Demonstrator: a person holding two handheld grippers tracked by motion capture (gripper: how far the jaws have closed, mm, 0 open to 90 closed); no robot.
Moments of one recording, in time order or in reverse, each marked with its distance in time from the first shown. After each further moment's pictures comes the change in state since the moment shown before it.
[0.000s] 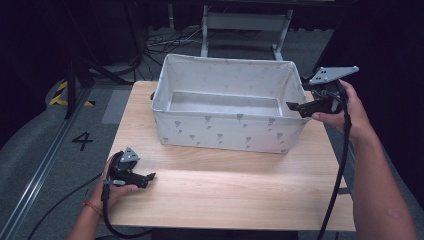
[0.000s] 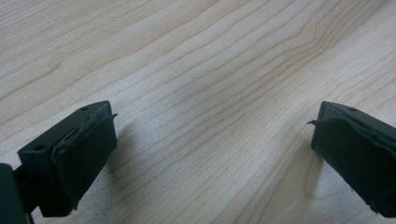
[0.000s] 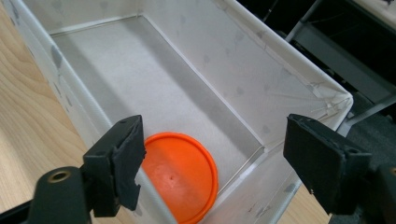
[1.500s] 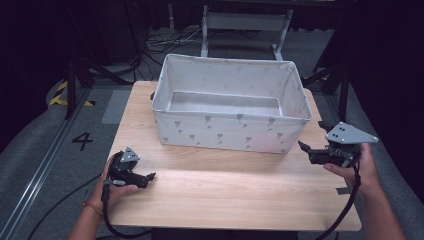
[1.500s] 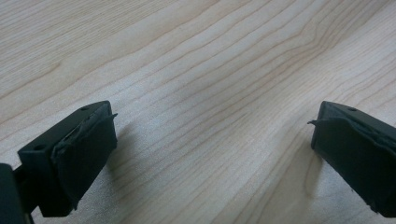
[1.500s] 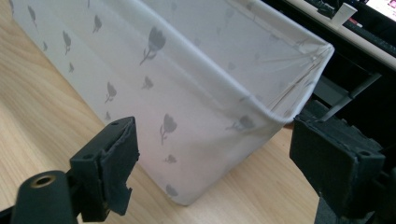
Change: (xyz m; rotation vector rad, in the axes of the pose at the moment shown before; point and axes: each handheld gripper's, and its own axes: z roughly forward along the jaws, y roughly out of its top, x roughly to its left) left arm 0.000 0.000 0.000 -0.002 0.007 0.004; right arm 0.070 -0.110 -0.029 -0.128 -0.156 0.022
